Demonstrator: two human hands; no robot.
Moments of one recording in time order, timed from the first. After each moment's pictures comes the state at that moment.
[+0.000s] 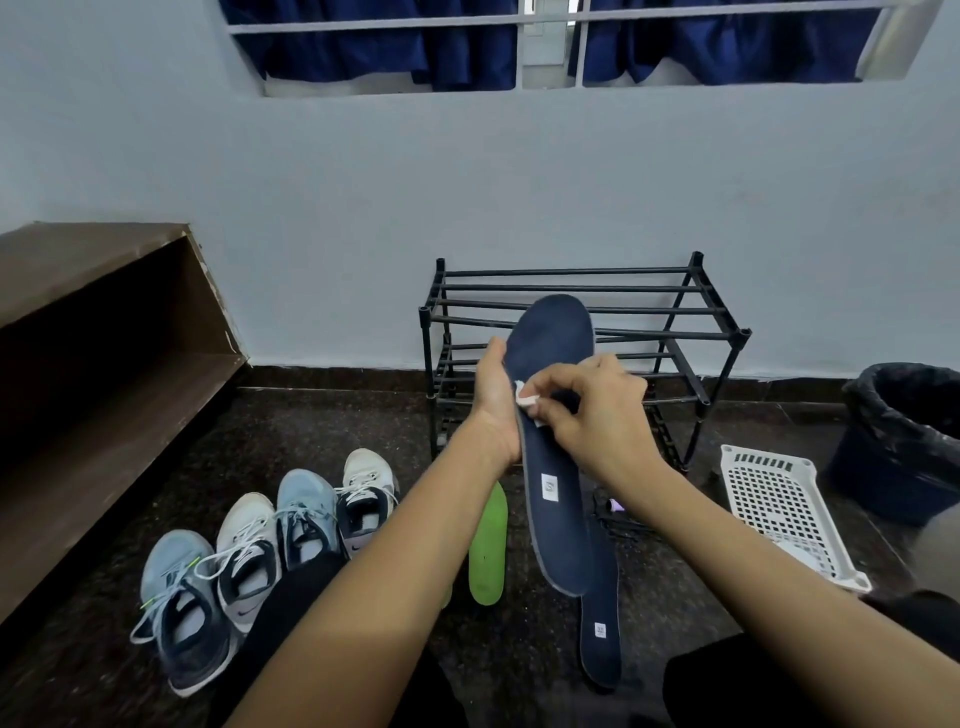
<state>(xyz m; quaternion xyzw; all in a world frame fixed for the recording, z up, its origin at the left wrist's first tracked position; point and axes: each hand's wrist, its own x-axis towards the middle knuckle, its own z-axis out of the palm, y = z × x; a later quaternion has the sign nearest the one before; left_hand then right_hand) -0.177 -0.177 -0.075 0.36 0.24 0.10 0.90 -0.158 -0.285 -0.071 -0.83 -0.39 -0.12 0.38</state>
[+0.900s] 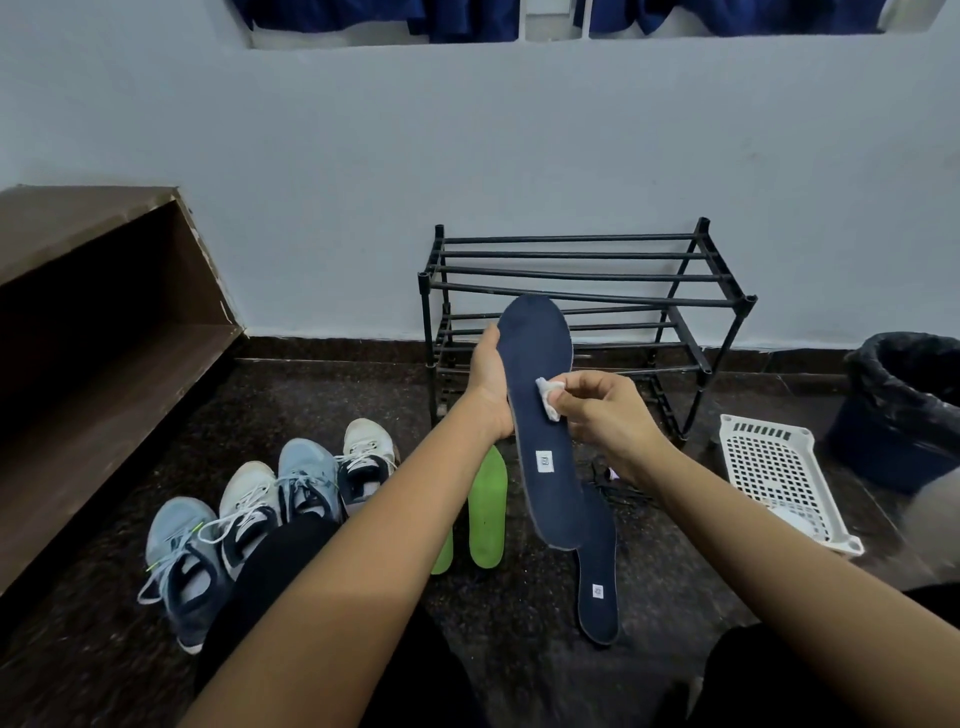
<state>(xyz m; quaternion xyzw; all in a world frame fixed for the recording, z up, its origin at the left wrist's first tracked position) -0.158 -0.159 -0.118 0.32 0.27 0.12 0.90 -0.135 -0.290 -0.133 -0.65 -0.21 0.24 0.69</state>
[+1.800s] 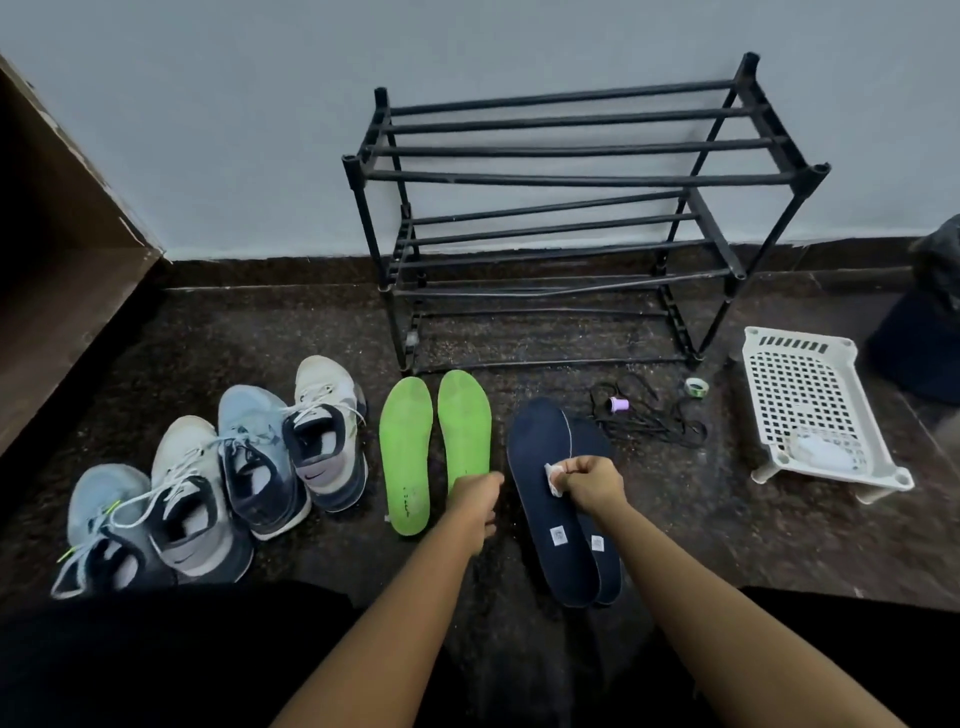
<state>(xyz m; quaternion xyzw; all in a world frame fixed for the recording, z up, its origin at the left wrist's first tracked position) -0.171 -0.172 -0.358 0.54 0.54 -0.09 0.64 -0.076 -0.289 -0.393 -0.82 0.05 0.31 0.48</state>
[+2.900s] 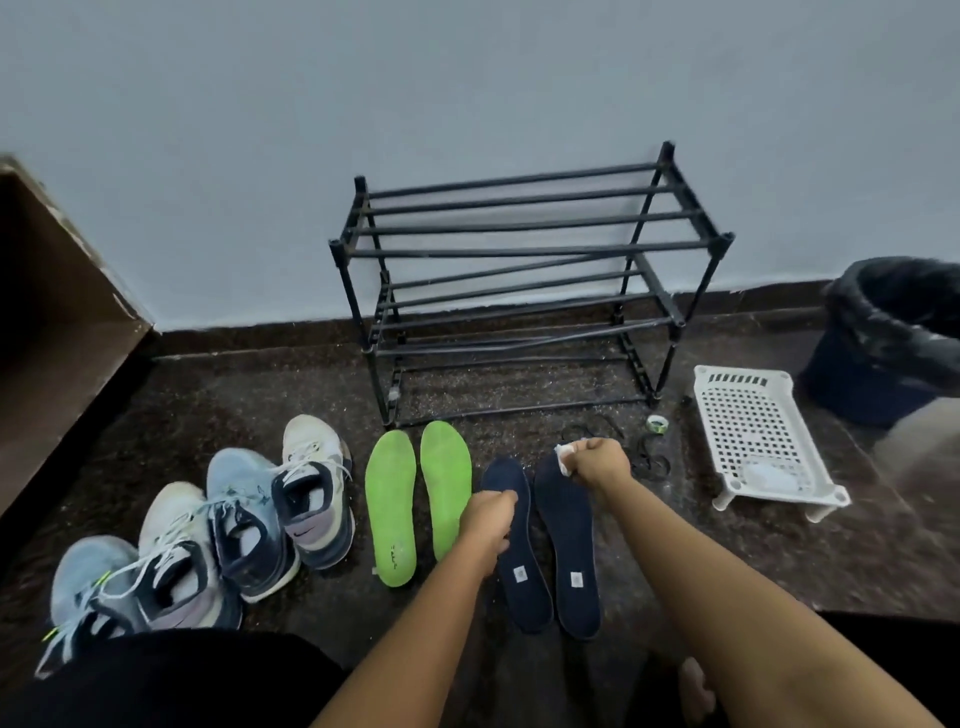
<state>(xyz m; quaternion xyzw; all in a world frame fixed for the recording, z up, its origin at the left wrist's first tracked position) -0.156 -0.199 -0.312 0.62 0.47 -0.08 0.63 -0.028 -0.300 -0.326 -0.83 0.08 0.24 0.50</state>
